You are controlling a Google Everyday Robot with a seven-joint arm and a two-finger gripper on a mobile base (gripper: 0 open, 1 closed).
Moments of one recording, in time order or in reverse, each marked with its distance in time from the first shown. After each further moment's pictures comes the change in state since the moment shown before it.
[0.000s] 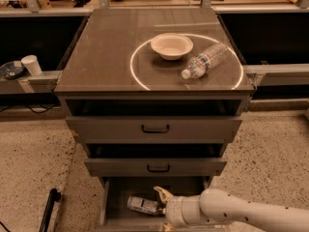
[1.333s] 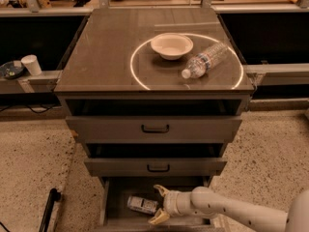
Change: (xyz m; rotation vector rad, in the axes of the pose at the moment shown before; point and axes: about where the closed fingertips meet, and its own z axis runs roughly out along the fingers) arm 0.117 -0.077 0.097 0.110 -0.035 0.067
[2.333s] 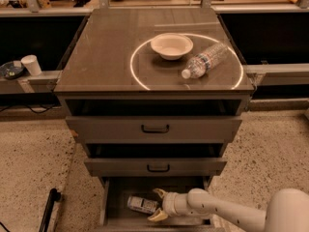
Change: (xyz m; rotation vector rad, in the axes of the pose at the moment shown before) arm 0.056 -0.011 0.044 0.005 0.022 0.029
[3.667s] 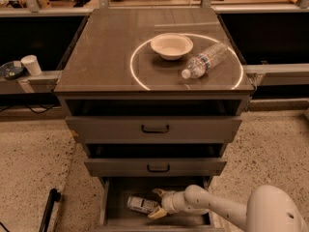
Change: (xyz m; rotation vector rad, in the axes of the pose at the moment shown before) arm 0.037 -0.016 0.038 -0.042 0.017 0.041
